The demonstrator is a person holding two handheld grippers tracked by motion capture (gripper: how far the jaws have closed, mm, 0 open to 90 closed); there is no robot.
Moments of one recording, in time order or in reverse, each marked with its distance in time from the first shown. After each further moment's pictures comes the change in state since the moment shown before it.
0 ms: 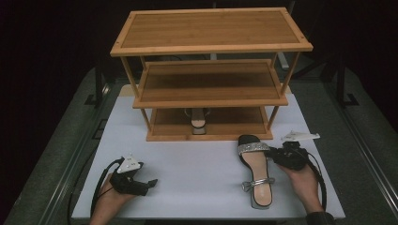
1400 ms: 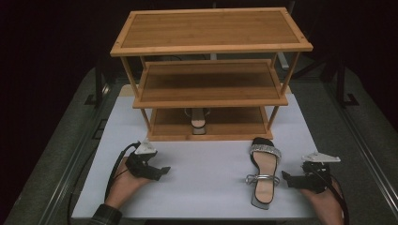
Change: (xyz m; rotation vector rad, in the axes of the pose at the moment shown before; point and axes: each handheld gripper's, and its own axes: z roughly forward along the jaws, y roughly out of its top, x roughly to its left) left arm 0.005 0.047 0.028 0.047 -0.055 0.033; right arm -0.022 -0.070 -0.031 0.092 -0.272 0.074
